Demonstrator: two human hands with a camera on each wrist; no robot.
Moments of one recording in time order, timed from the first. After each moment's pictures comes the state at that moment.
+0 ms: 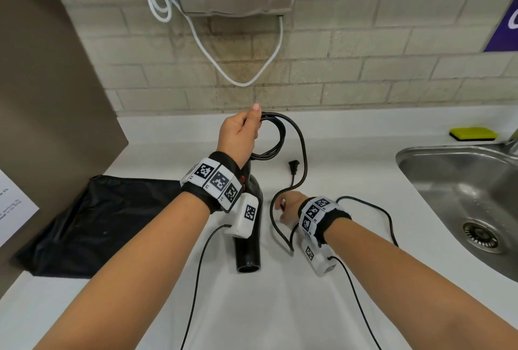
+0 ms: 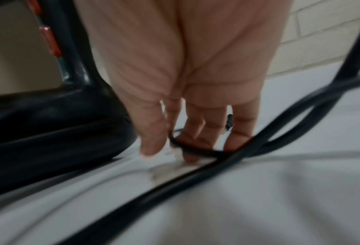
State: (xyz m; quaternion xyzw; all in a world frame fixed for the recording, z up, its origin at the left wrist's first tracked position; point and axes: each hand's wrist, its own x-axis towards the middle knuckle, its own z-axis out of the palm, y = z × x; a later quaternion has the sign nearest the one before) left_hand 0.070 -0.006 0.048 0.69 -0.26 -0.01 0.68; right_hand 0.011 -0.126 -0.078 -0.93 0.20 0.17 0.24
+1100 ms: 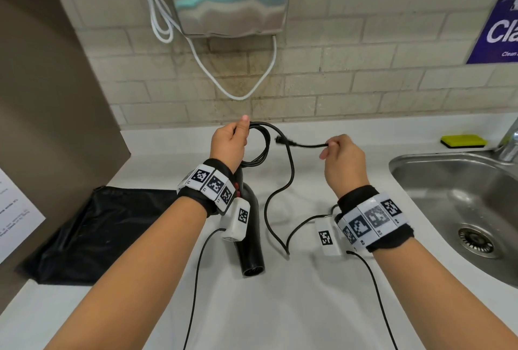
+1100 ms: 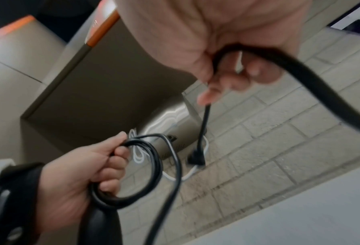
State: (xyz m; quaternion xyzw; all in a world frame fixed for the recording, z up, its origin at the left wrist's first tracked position) left_hand 0.083 -0.003 0.045 0.71 -0.23 0.00 0.67; right_hand -0.057 -0.151 0.043 -0.80 0.27 -0.35 0.41
